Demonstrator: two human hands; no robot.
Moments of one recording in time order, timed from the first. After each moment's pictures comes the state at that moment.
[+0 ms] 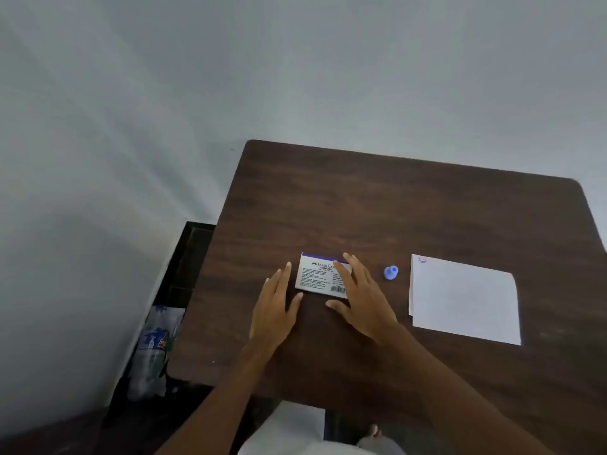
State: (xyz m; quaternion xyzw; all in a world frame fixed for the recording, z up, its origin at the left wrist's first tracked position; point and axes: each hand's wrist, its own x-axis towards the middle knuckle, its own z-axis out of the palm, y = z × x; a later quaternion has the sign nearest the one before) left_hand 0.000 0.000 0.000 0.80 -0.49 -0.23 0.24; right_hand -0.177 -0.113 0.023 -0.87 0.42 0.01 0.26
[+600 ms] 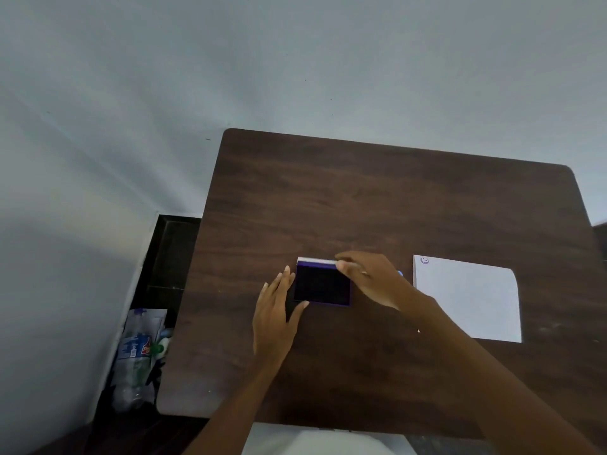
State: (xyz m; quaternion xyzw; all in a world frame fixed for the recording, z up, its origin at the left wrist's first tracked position) left_hand 0.007 -0.018 -0.026 0.79 -0.49 -0.21 0.29; right_hand -0.161 -0.184 0.050 -0.82 0.43 0.00 0.38
